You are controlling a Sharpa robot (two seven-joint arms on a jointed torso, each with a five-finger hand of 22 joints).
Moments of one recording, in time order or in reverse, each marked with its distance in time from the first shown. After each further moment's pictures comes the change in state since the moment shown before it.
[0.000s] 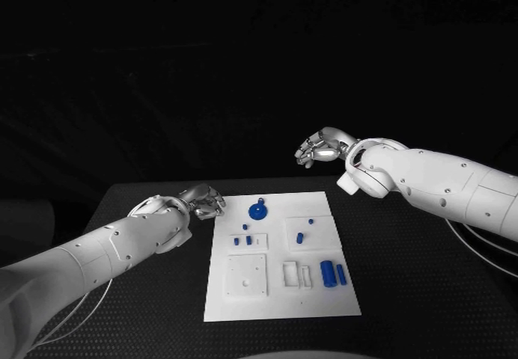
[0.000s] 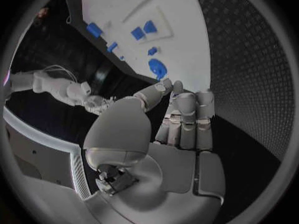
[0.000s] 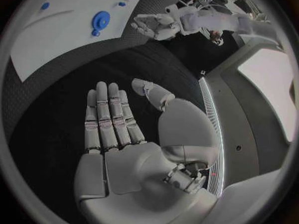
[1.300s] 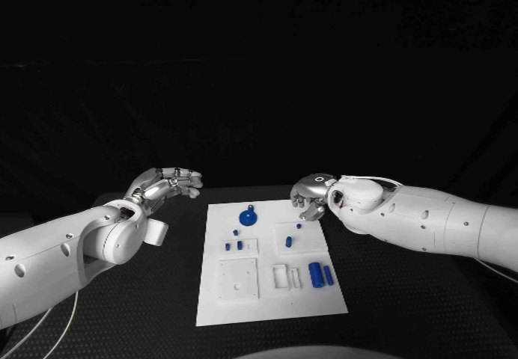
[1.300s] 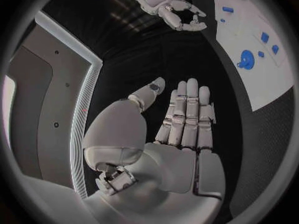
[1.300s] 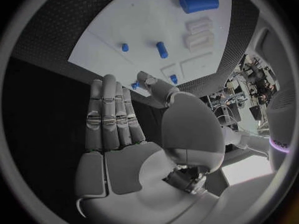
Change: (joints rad) left arm 0.060 -0.291 0.005 0.463 0.820 0.032 0.201; left_hand -0.105 -0.006 -0.056 -0.020 0.002 0.000 -0.004 0.063 0.015 -0.046 0.044 0.027 0.011 -0.231 0.110 -0.667 -0.191 0.000 -0.269 0.105 -0.342 -0.131; right arm -0.164 -0.067 -0.032 0.117 -0.912 0.022 -0.128; right_hand 0.063 -0.164 0.146 0.063 -0.355 0.043 -0.018 0.001 -0.027 0.098 -0.004 -0.233 0.019 0.265 -0.101 0.092 0.105 0.047 0.262 -0.062 0.123 0.000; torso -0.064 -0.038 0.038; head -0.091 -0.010
